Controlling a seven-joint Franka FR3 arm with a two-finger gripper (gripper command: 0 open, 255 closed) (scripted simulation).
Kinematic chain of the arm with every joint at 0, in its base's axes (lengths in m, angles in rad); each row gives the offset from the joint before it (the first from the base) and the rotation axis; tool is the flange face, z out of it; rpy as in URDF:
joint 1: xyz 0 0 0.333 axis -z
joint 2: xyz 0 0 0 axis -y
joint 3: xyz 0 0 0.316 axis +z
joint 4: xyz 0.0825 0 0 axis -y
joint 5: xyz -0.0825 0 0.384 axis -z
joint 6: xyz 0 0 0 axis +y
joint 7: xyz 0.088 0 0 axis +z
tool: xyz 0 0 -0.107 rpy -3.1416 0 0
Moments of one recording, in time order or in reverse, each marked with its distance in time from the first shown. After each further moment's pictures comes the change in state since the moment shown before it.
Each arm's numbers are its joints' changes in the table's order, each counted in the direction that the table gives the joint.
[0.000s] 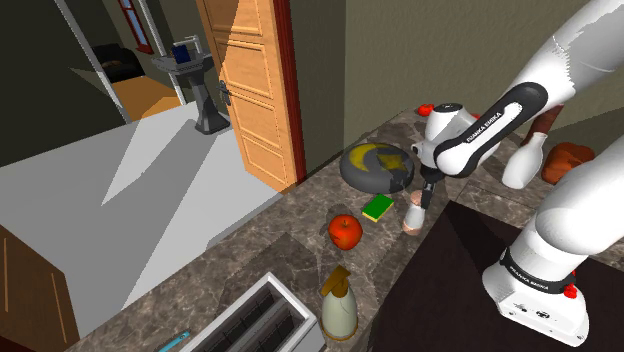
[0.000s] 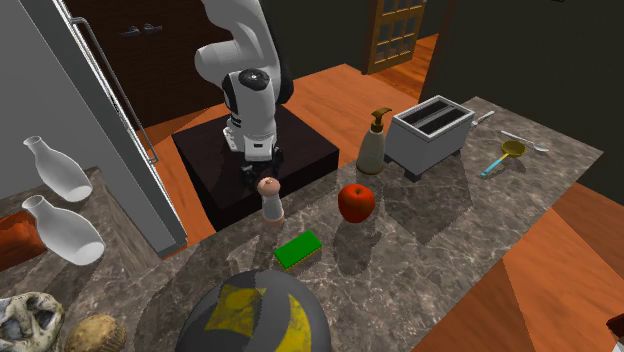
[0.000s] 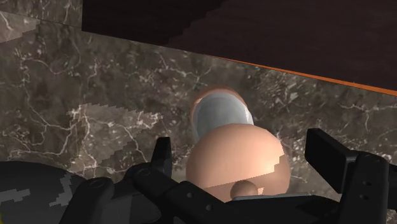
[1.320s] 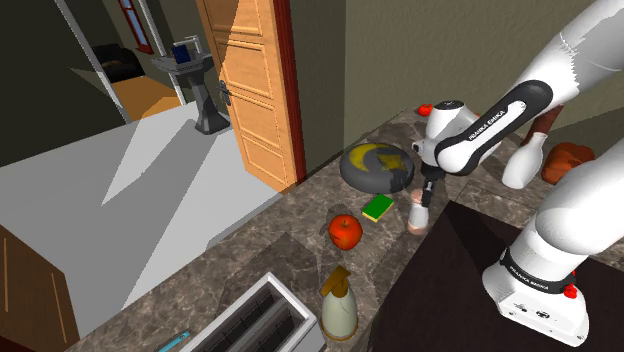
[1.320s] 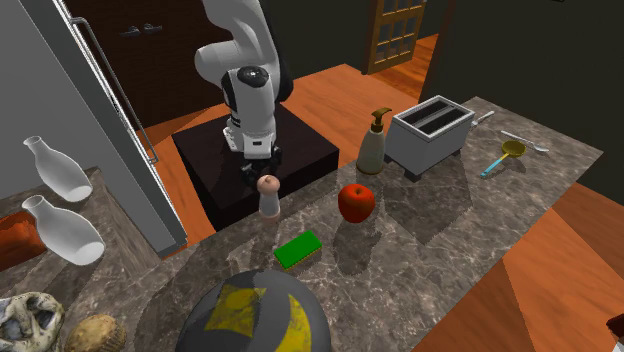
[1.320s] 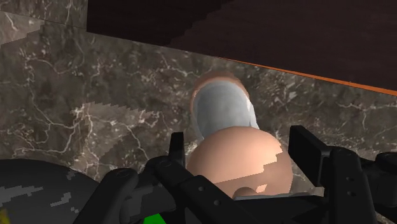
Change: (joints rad) arm 0.002 0.029 -0.001 0.000 0.000 0.027 0.004
